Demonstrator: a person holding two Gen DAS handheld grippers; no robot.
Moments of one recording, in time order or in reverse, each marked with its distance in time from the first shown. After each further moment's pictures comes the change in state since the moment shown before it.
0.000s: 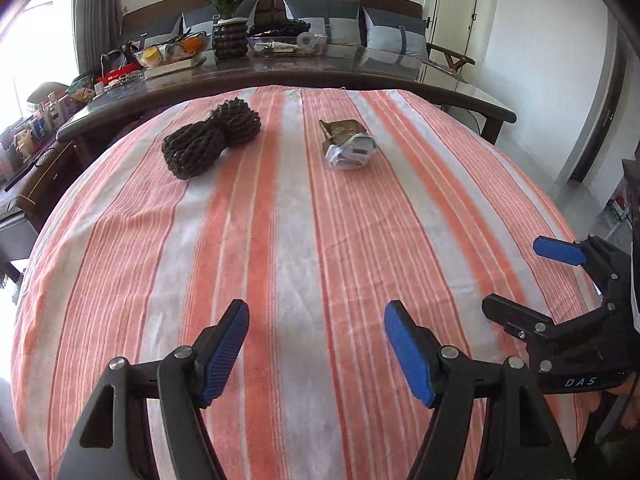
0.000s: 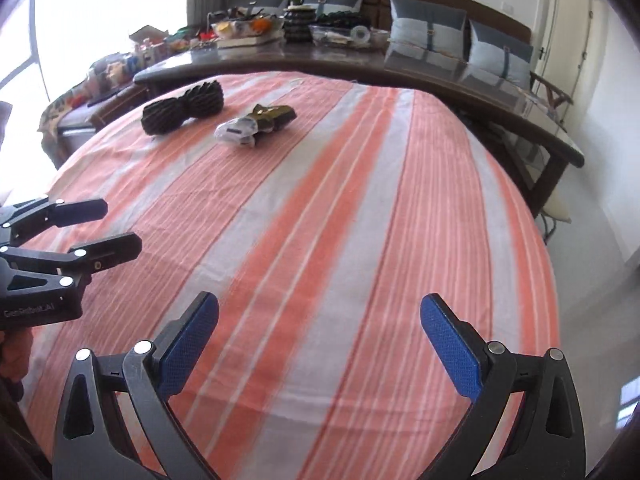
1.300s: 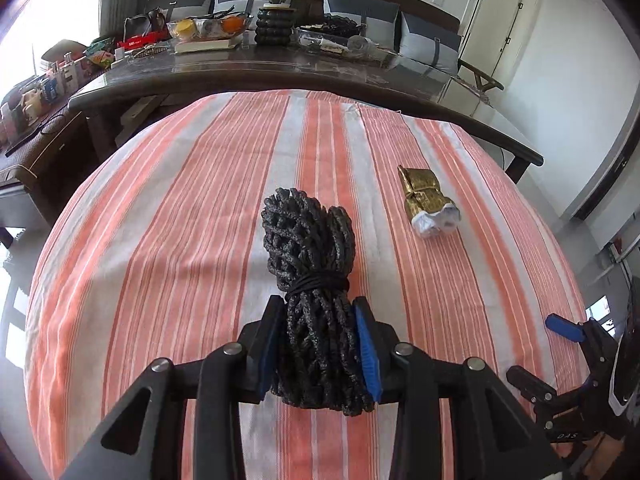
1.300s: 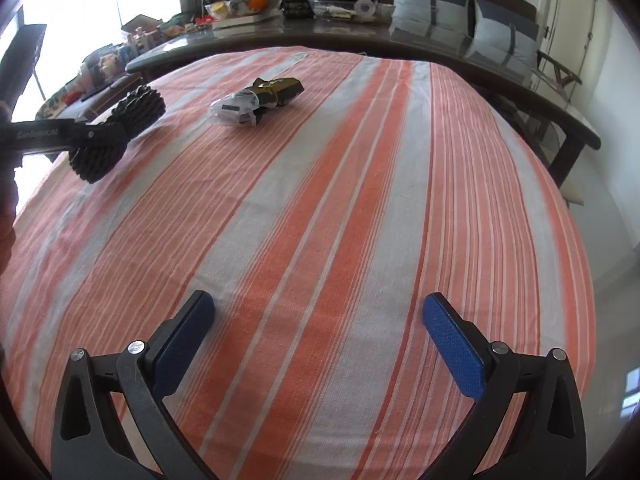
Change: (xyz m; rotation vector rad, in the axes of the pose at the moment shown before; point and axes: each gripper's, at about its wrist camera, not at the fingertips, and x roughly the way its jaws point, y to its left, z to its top) left arm 0.006 0.059 0.044 -0.131 0.023 -0.018; right arm 0.016 0.005 -0.001 0.050 0.061 0.025
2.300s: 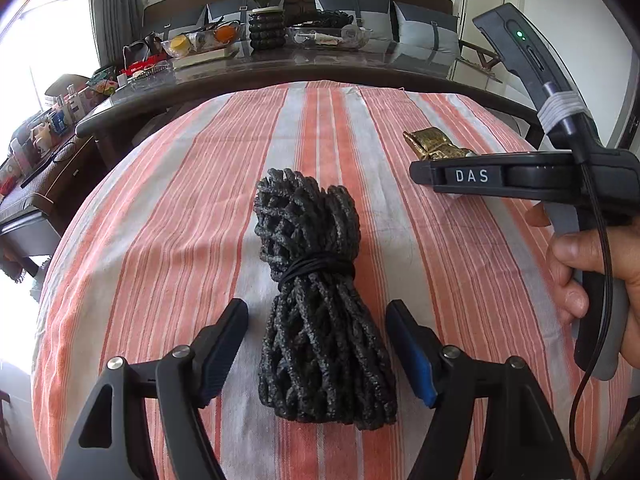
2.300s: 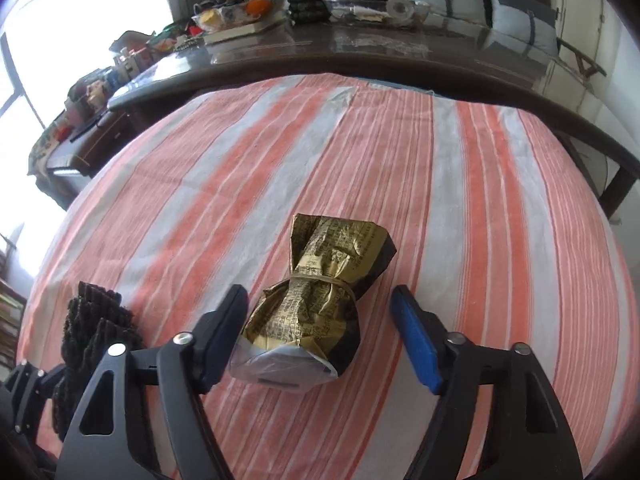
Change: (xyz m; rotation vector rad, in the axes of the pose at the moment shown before) left arm 0.022 -0.015 -0.016 0.111 -0.013 0.112; right arm 0.098 0.048 0.148 0.038 0.021 0.037
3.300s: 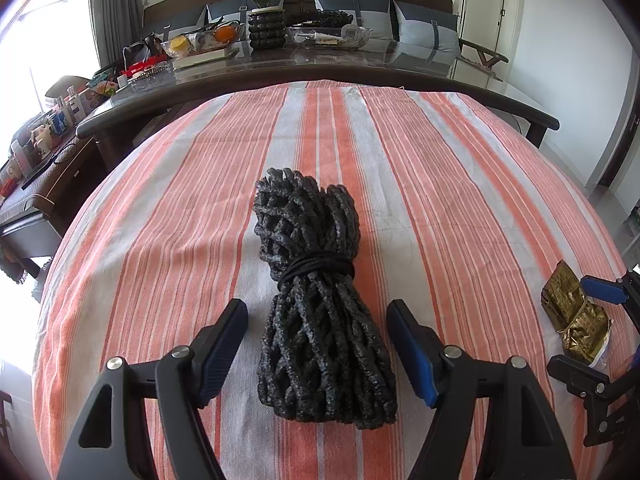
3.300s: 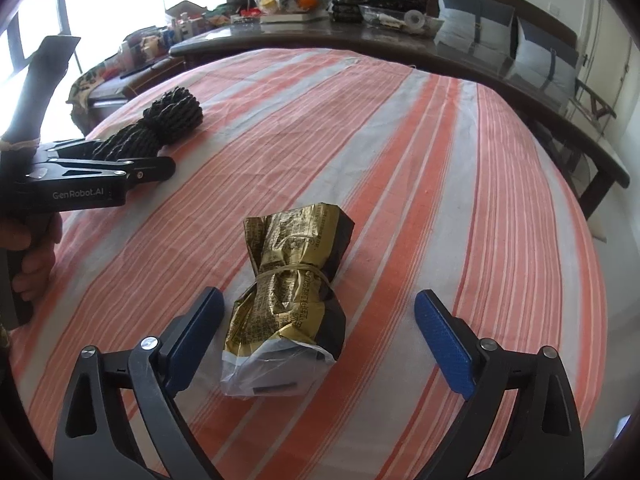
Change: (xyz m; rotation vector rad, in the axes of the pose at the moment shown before) left arm 0.000 0.001 0.001 0.000 0.000 0.004; right arm -0.090 -0.034 -0.140 -0.162 -0.028 0.054
